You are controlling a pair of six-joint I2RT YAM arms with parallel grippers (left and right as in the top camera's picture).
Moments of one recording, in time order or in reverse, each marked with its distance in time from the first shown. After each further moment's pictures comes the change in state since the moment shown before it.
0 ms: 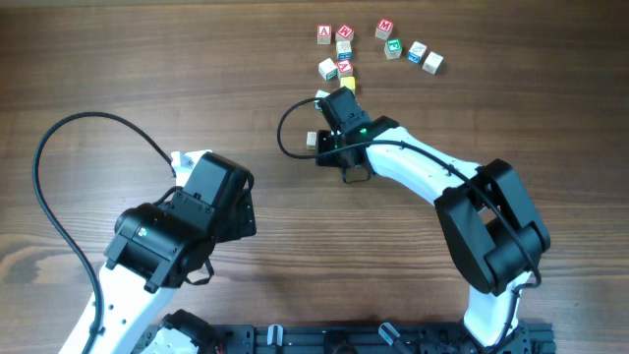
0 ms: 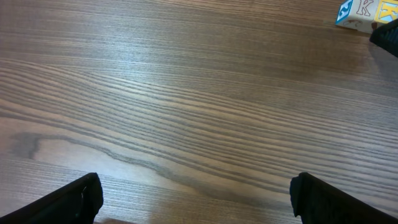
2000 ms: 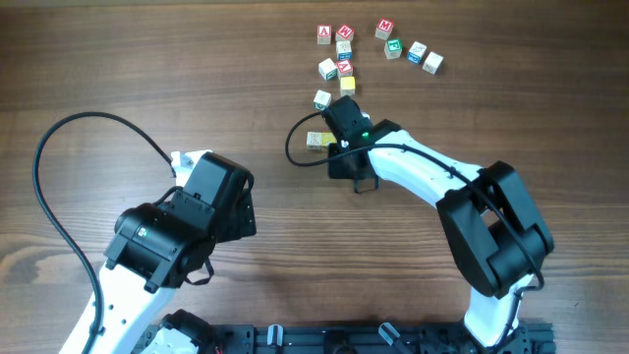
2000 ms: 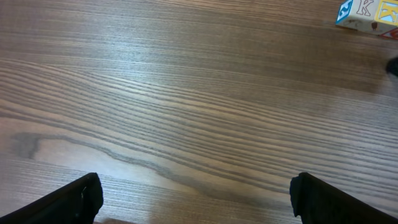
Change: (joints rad) left arm 0.000 0.000 0.000 0.000 0.000 0.000; right arm -0.001 -0.019 -0.035 -0.151 0.092 -0.035
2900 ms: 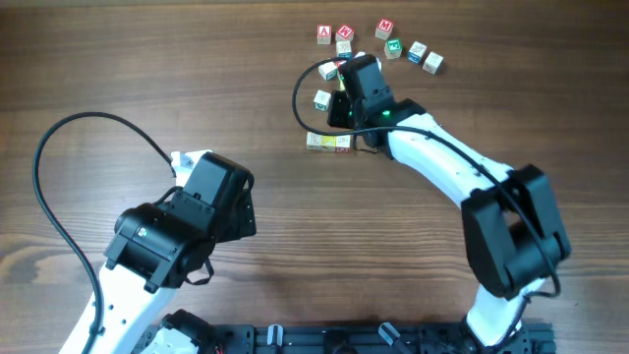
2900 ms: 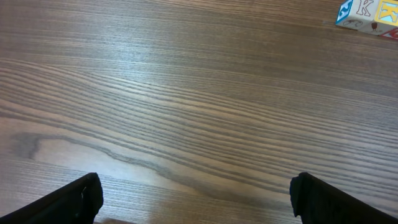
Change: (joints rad) left arm 0.000 0.000 0.000 0.000 0.000 0.000; right arm -0.087 -0.035 0.086 0.296 0.018 -0.003
